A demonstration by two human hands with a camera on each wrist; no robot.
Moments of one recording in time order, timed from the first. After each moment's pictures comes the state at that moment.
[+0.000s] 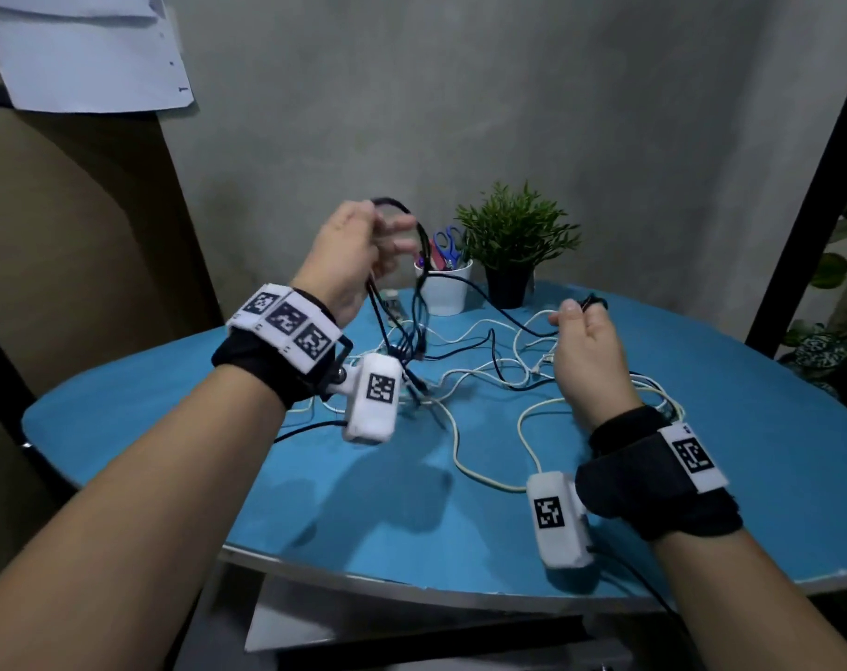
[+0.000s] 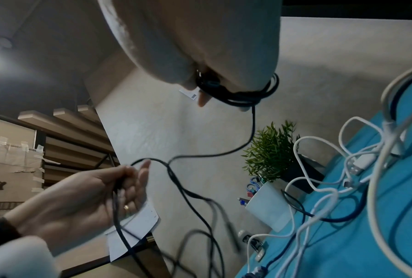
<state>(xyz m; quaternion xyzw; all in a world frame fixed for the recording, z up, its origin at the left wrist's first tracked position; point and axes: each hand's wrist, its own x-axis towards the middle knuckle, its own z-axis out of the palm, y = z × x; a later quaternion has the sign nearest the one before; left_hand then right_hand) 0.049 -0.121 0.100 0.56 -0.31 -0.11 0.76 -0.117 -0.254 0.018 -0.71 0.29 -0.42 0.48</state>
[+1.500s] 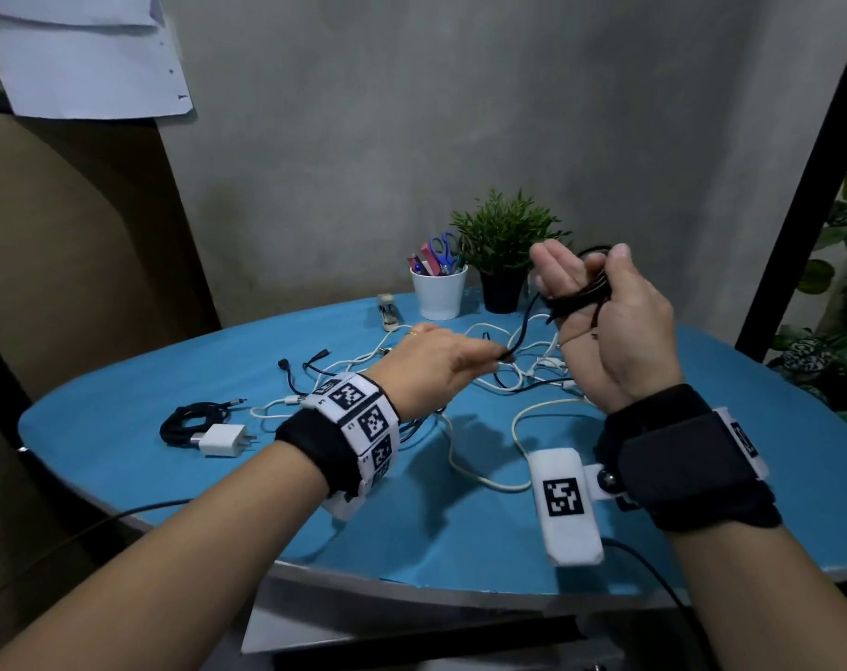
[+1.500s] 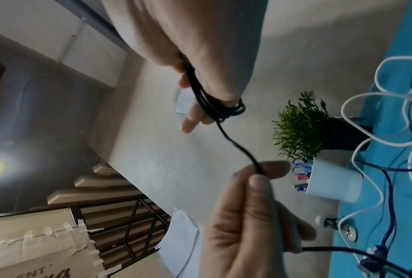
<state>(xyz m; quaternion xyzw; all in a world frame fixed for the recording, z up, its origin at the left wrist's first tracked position) 0.002 -0.132 0.027 0.69 -0.68 0.14 0.21 -0.132 -0.240 0.065 -0.38 0.00 -0.48 0.80</state>
